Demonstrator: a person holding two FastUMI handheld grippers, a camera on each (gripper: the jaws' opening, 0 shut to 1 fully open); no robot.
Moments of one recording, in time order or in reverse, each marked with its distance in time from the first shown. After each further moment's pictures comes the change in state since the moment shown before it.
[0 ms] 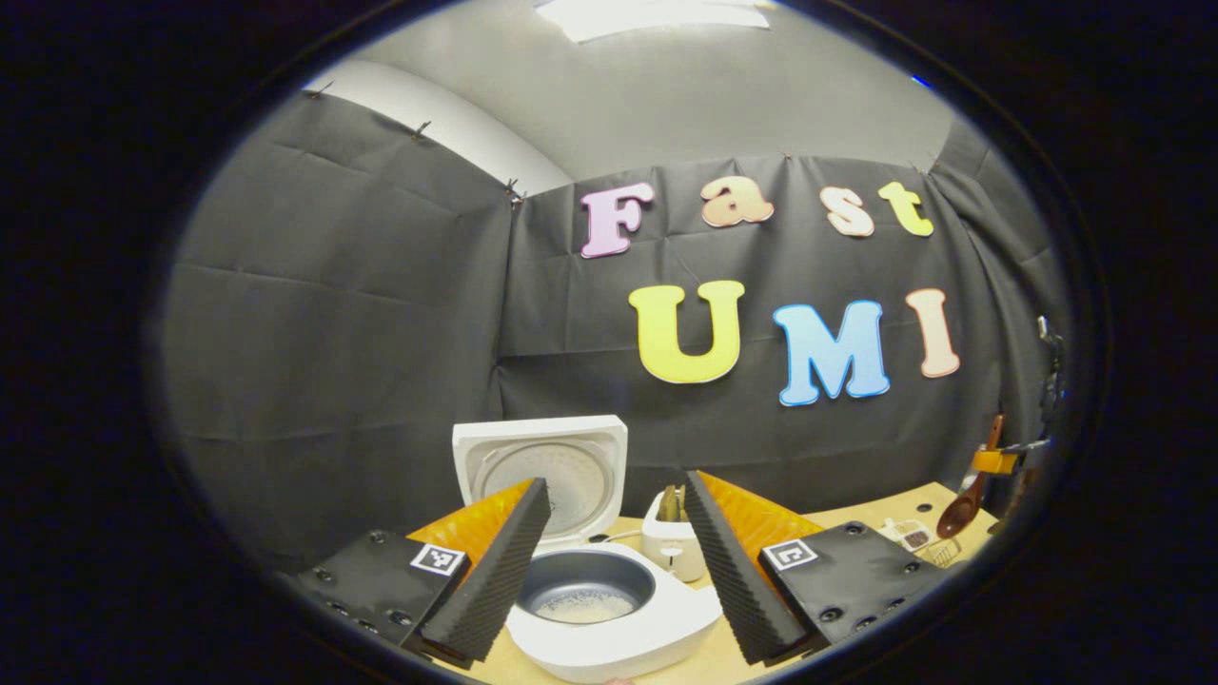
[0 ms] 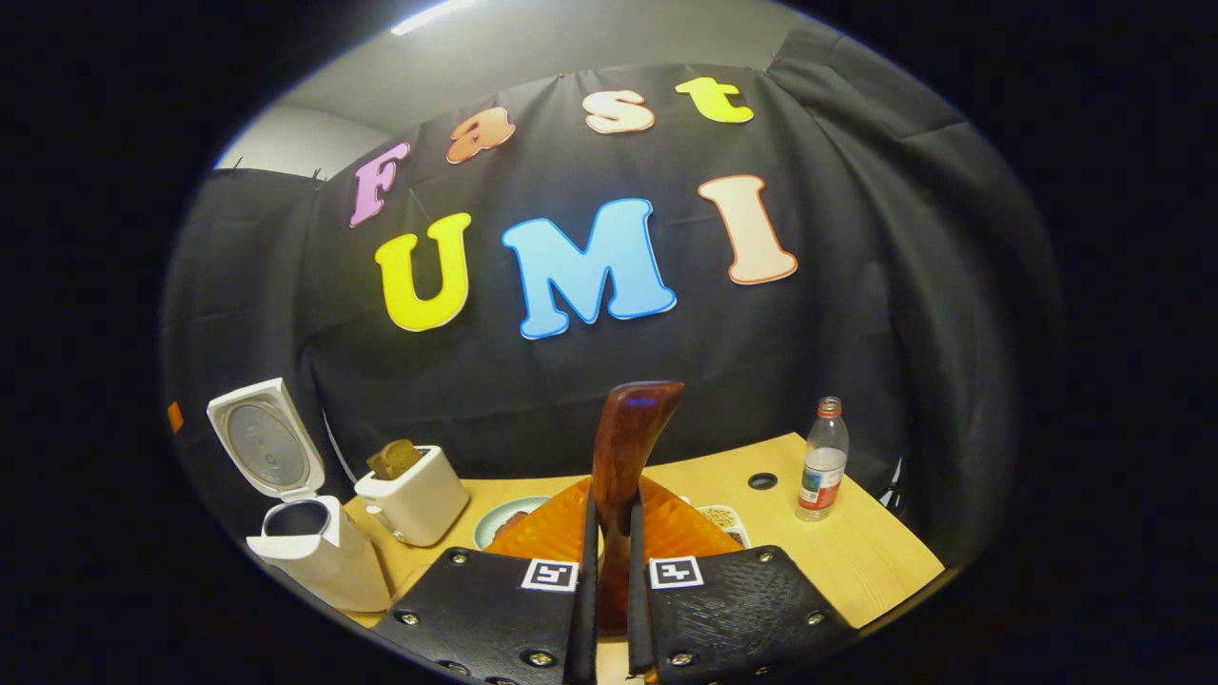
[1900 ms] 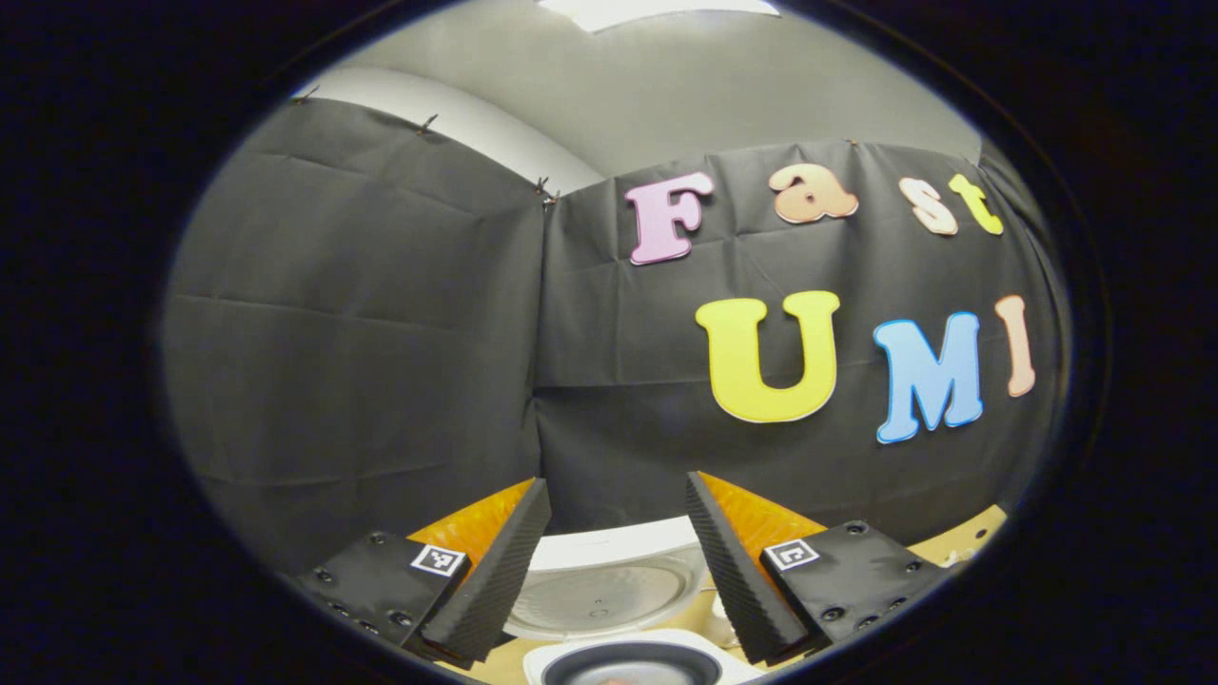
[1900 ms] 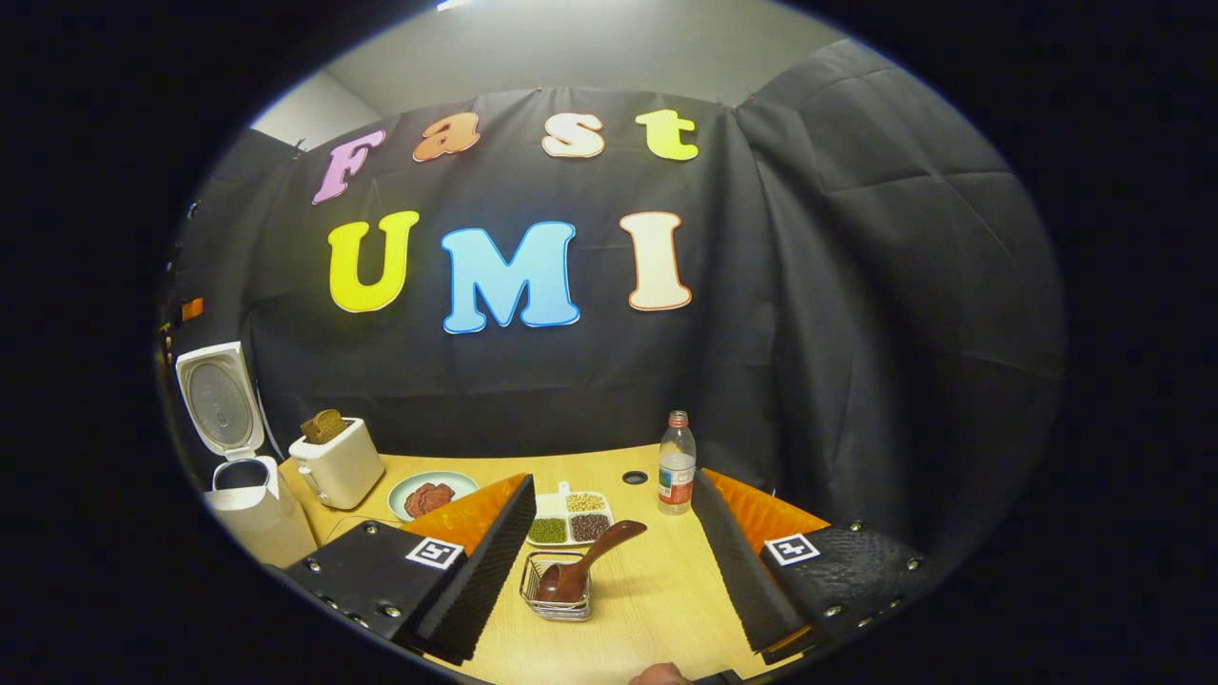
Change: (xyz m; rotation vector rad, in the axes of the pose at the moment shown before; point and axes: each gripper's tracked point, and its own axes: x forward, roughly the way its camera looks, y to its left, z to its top) left arm 0.218 0.088 0.064 0.004 -0.012 0.162; right arm -0.134 -0.070 0.021 -0.097 -0.046 -0.260
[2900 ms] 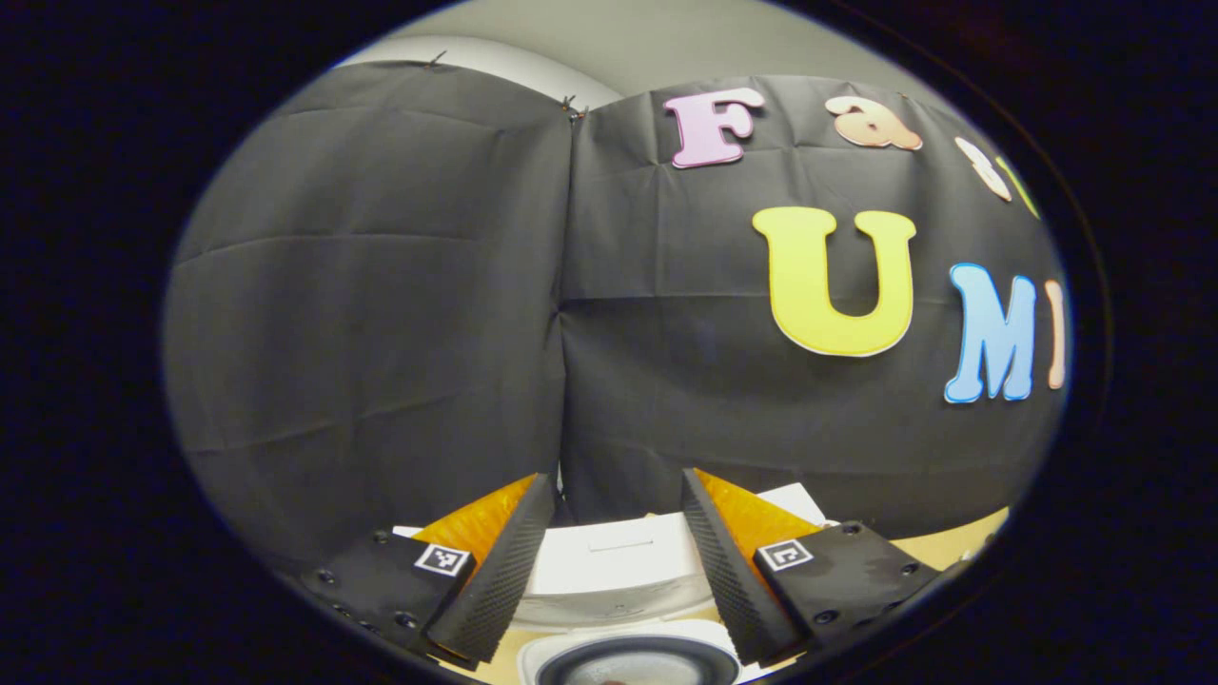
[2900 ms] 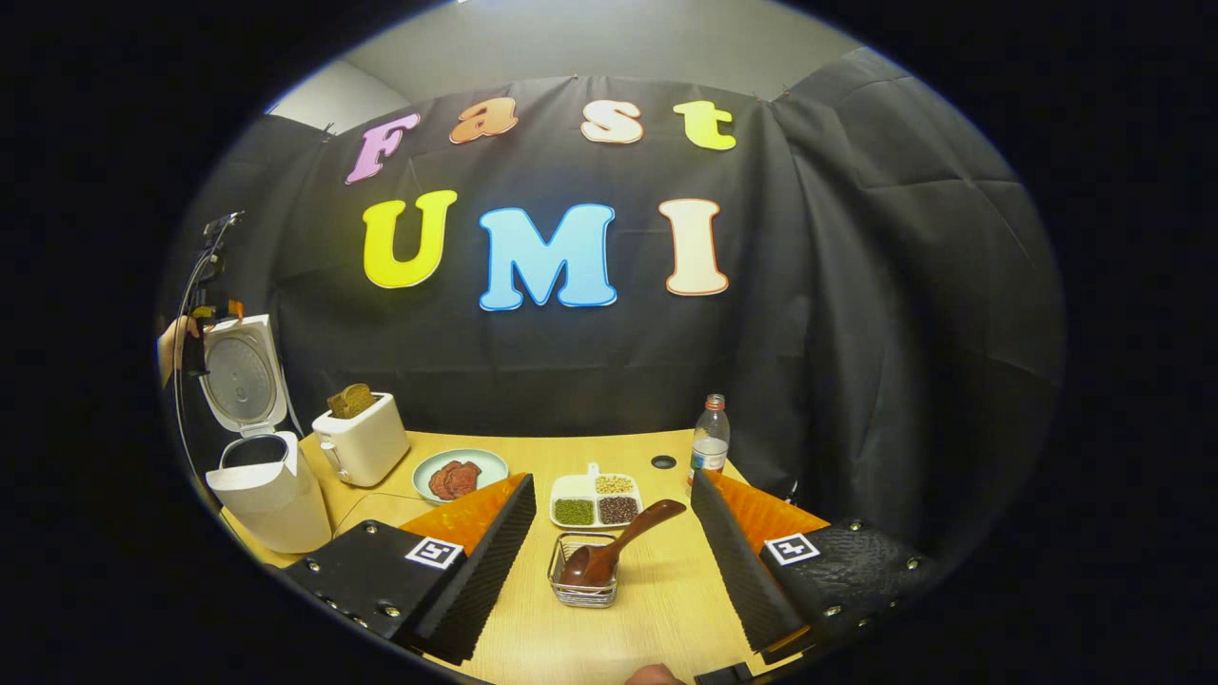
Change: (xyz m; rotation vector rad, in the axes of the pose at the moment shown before) left arm 0.076 0.012 -0.088 -0.035 0.258 0.092; right arm -0.005 0.045 -0.017 -0.056 0.034 0.124
